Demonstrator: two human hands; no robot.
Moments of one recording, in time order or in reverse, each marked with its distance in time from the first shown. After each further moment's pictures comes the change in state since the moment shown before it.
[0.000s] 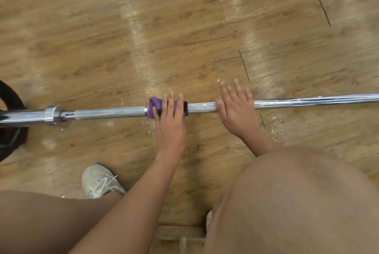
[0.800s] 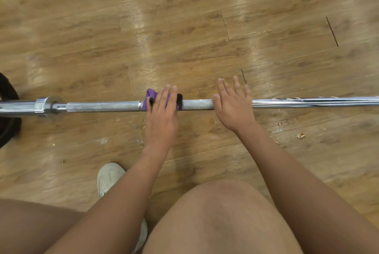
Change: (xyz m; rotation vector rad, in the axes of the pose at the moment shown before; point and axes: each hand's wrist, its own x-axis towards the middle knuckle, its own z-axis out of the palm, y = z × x) left_hand 0.088 -0.013 -0.001 -0.009 0.057 0.042; right_hand 0.089 -0.005 -0.026 -0.023 -0.118 0.080
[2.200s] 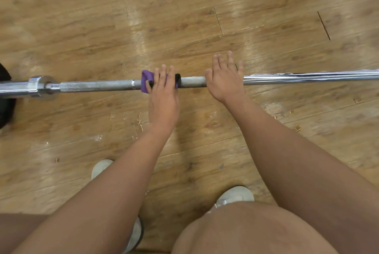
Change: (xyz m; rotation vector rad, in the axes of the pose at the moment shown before) left_hand 0.038 0.023 0.008 -0.143 -0.039 -0.096; right_hand 0.045 -0.007 -0.014 -0.035 0.038 0.058
